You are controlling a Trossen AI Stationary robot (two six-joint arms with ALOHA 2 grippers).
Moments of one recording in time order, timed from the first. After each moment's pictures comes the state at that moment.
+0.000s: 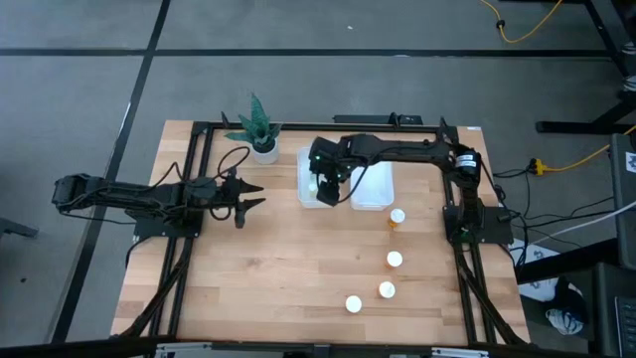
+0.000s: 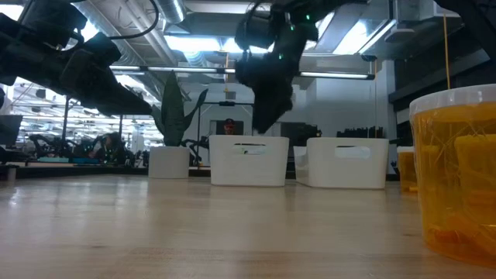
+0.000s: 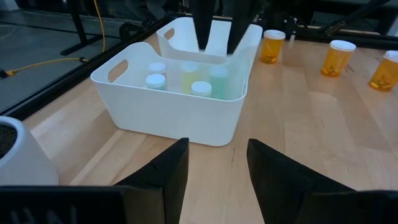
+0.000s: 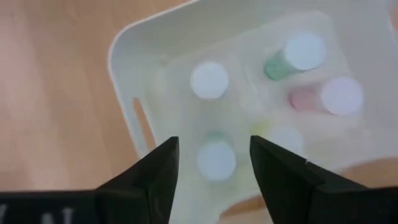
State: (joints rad) left arm 0.09 0.57 0.08 0.19 -0.20 -0.11; right arm -0.22 2.00 1.68 -0.88 -0.08 0.09
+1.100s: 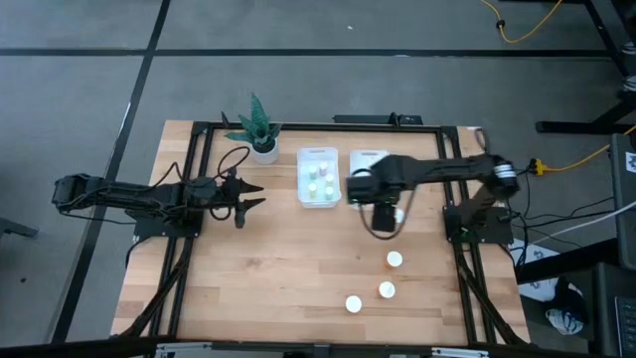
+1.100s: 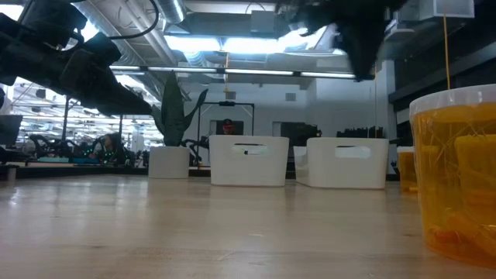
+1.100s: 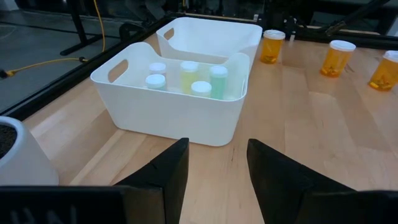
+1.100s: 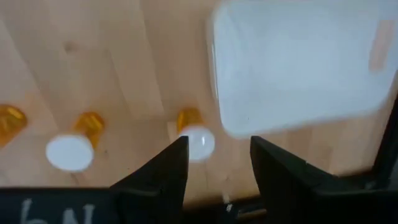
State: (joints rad) left arm 0.09 0.57 0.08 0.19 -0.20 -0.11; right arm 0.06 1.75 1.67 -1.57 0.15 0.22
